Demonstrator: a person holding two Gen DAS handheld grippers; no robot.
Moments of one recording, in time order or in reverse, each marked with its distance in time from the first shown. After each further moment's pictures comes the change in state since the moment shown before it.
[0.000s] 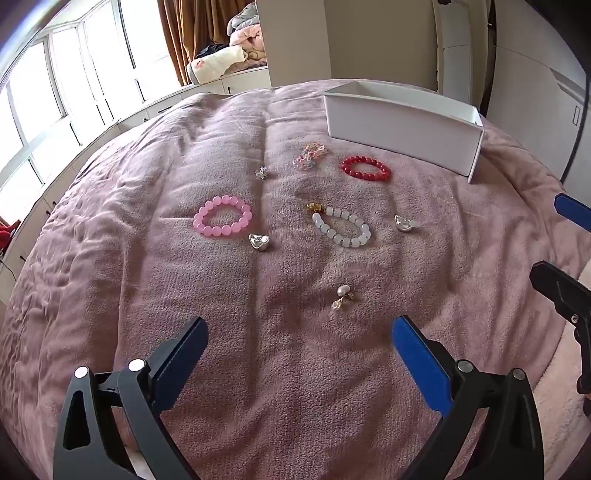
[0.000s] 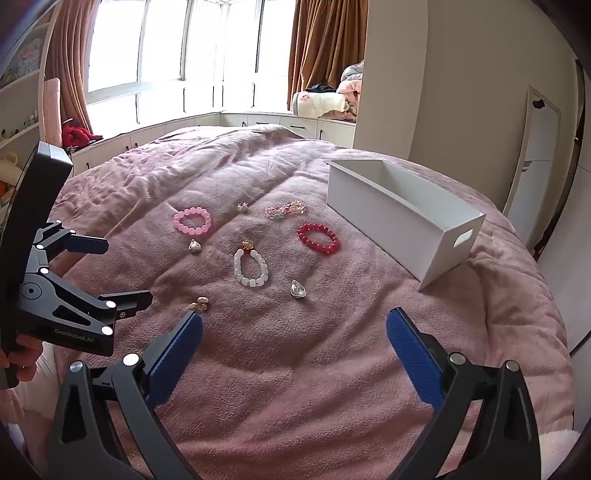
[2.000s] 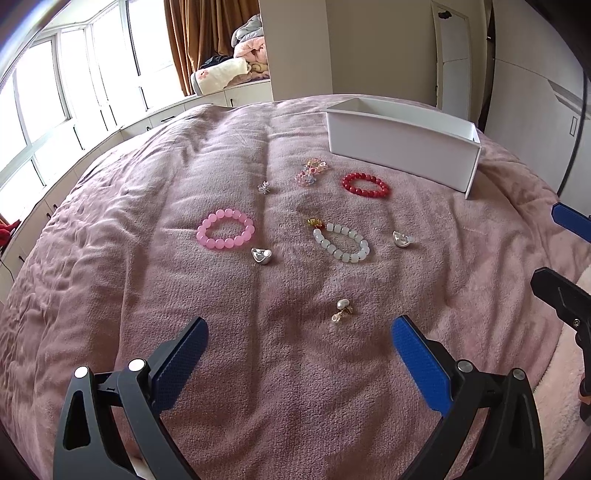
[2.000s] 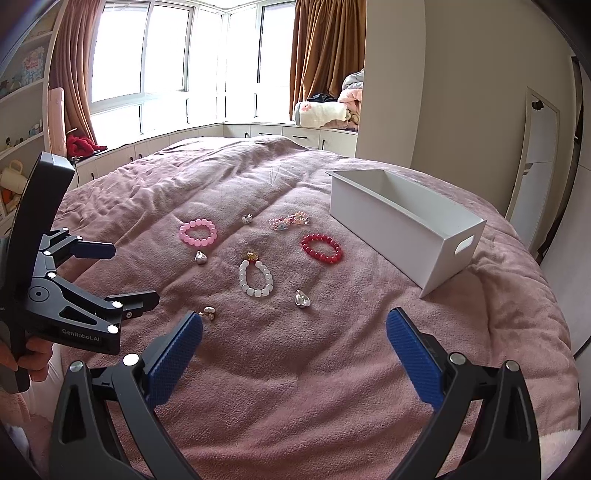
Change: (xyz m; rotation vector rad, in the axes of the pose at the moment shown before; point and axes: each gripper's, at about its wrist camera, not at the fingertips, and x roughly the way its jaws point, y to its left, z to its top) left arm -0.007 0.003 0.002 -0.021 -0.059 -0.011; right arm -0.009 -0.004 0.003 0.010 -0.040 0.027
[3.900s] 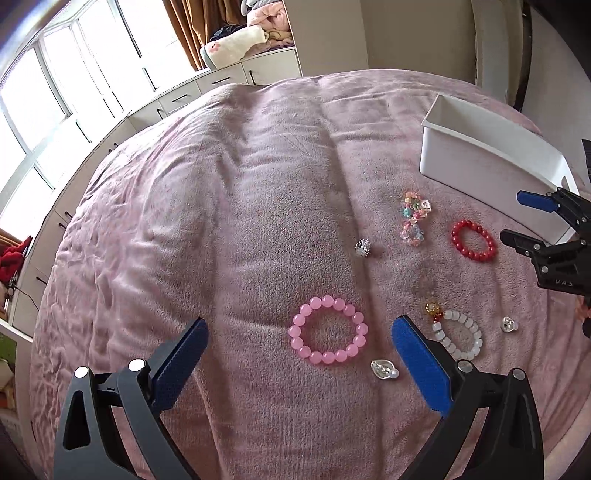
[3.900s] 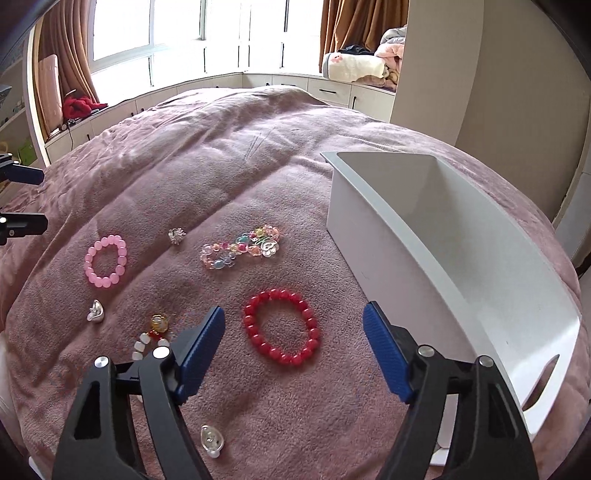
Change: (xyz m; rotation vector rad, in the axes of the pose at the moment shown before) left arm 0.094 0.100 0.143 0.049 0.172 0.105; right arm 0.234 -0.074 0.102 -0.109 0.214 0.105
